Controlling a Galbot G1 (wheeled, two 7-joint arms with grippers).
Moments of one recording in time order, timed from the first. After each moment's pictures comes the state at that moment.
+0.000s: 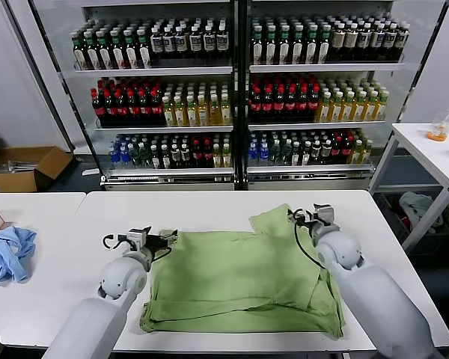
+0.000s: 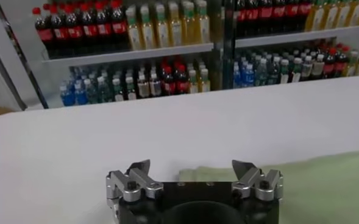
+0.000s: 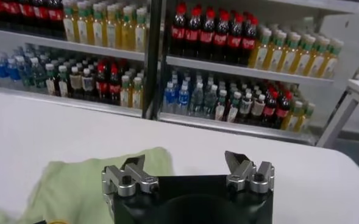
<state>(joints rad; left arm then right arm) 0.83 -1.14 -0.18 -1.53 -0.51 0.58 -0.20 -0.55 1.09 -0.02 1.36 0.62 -0.56 0.27</state>
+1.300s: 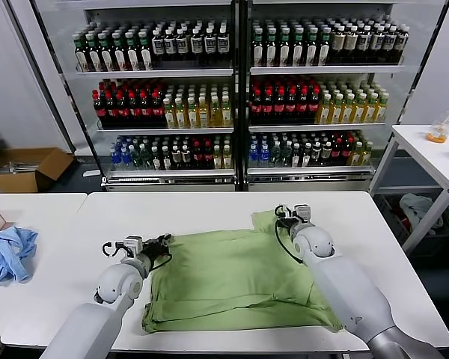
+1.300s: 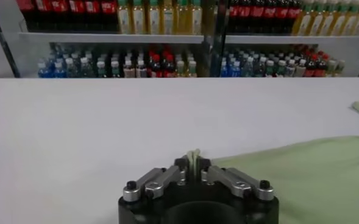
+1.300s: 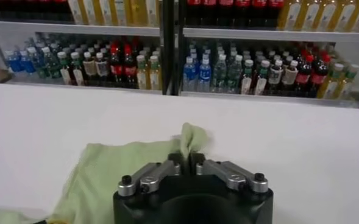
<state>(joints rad) 0.88 -1.10 -0.19 -1.53 -0.65 0.55 -0.14 -0.53 1.18 -0.04 1.21 0.69 -0.55 0.23</state>
